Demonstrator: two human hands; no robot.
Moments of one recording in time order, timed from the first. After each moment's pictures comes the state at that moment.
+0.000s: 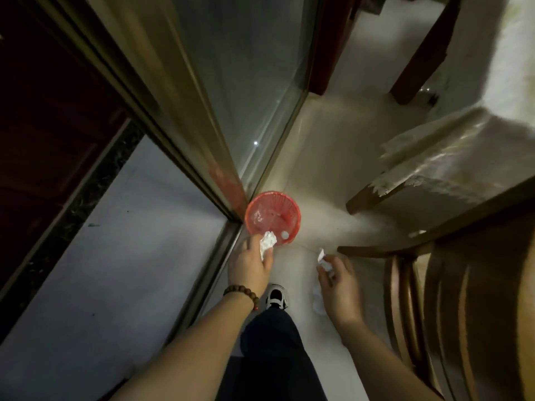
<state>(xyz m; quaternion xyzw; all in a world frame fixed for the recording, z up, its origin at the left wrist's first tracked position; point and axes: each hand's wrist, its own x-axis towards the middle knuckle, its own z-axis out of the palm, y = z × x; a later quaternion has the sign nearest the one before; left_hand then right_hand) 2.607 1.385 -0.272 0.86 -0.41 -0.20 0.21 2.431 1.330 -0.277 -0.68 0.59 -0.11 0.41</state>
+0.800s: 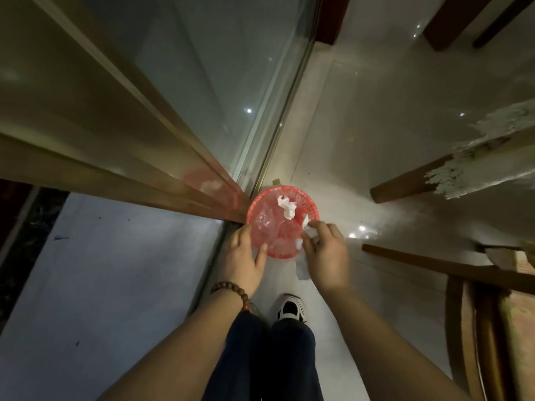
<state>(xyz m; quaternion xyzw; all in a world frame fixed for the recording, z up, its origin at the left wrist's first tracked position) 2.713 1.316 -0.444 0.85 -0.38 -0.33 0.15 2.568 1.228 -0.435 -0.70 0.59 -0.12 0.38</state>
